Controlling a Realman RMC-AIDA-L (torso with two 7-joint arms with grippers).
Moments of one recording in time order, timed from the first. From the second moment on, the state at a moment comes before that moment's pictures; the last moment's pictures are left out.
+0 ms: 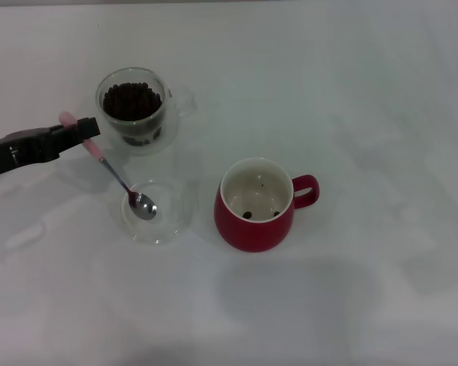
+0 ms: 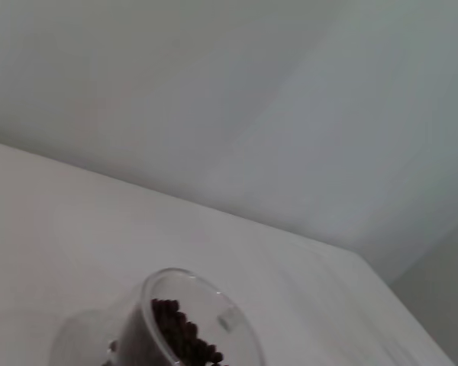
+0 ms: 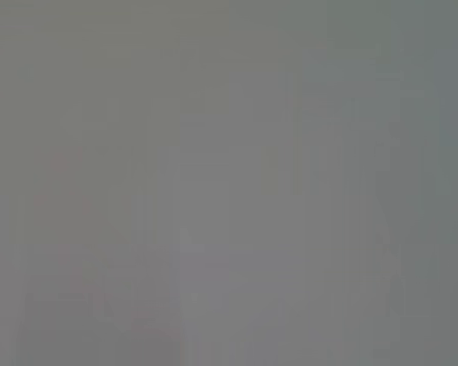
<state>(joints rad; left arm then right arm) -0.24 -2.07 1.03 0.89 1.67 1.36 -1.98 0.15 1.98 -0.98 -0.12 -0.53 -1.83 0.62</state>
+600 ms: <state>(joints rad) -0.32 -2.07 1.03 0.71 1.66 1.28 -1.89 0.15 1.99 -0.98 -0.12 -0.54 -1.83 0.62</state>
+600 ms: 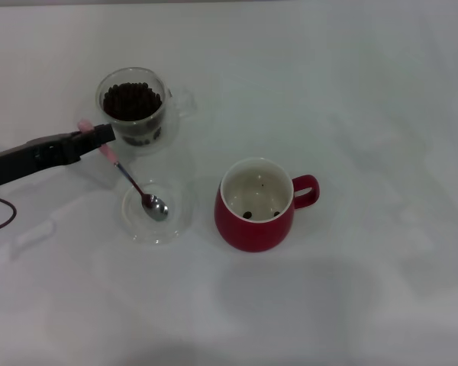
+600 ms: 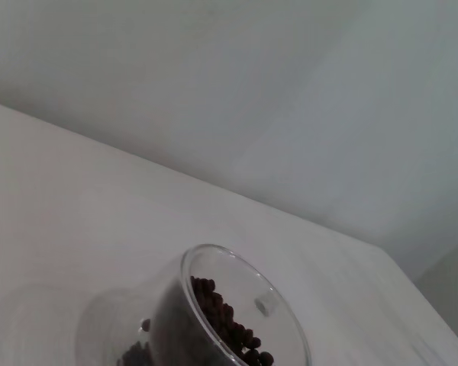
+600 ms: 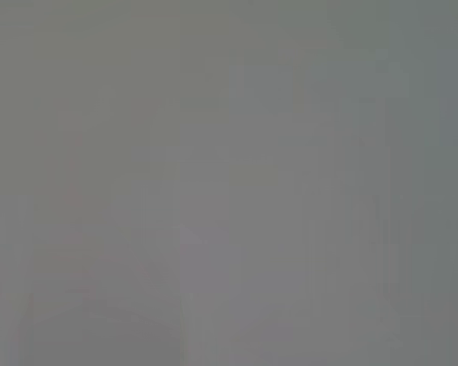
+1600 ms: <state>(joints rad) -0.40 -2.07 1.03 0.54 1.60 1.24 -1.85 0.17 2.01 -0.98 -0.12 -0.54 -1.75 0.62</state>
